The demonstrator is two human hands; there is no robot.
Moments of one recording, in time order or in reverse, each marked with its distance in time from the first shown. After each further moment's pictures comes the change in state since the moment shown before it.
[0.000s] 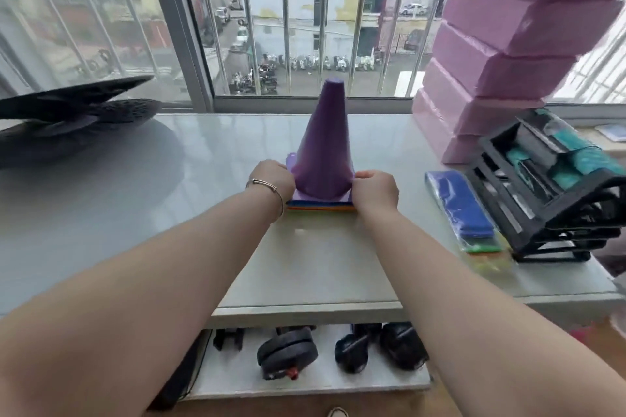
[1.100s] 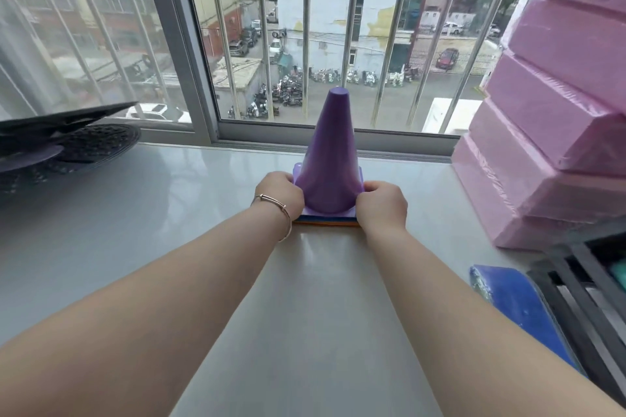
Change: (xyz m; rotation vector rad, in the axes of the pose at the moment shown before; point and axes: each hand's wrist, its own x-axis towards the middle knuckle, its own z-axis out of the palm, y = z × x) left_hand 0.124 0.033 0.031 -0.012 0.096 -0.002; right_hand 0.138 -0.043 0.049 -0.092 -0.082 -0.131
